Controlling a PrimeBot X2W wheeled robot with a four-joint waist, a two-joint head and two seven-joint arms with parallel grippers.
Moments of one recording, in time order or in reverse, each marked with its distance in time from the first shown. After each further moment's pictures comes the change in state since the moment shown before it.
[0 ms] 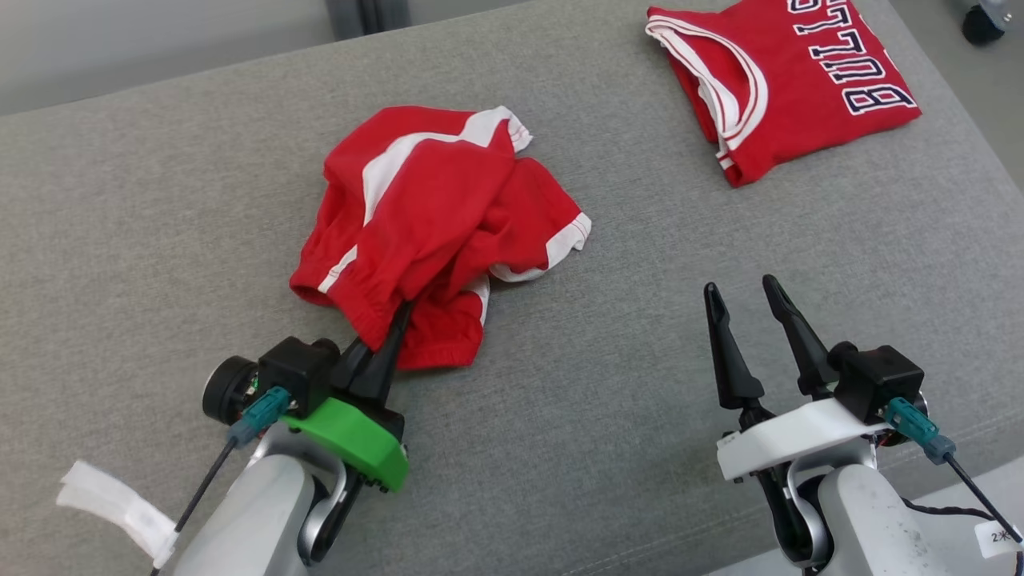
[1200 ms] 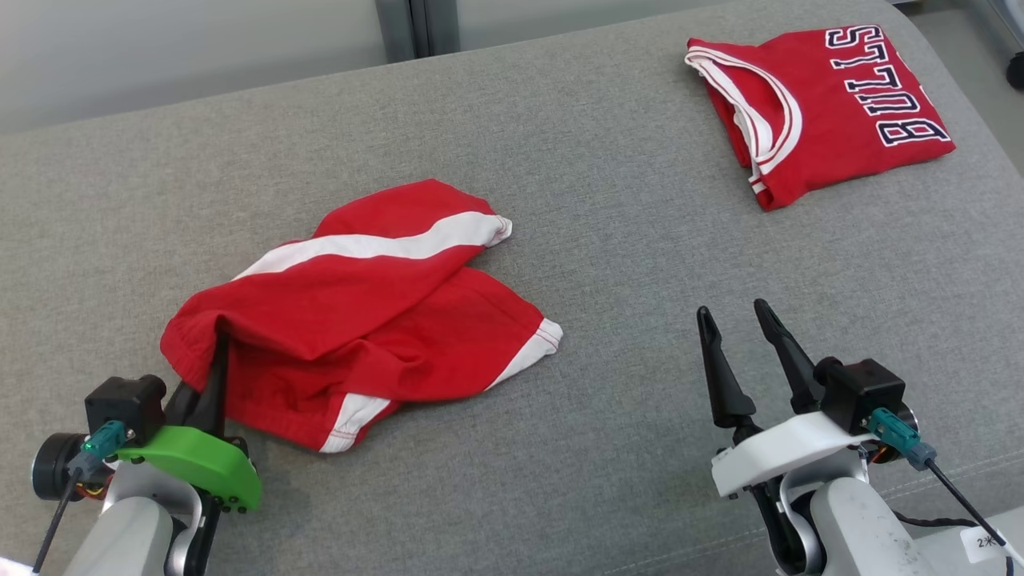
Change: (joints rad) left arm 0.109 0.153 0.214 0.069 -0.062 0.067 0.009; right arm 0.011 0.001 0.012 0.063 -0.006 0.000 0.000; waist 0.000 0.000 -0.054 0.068
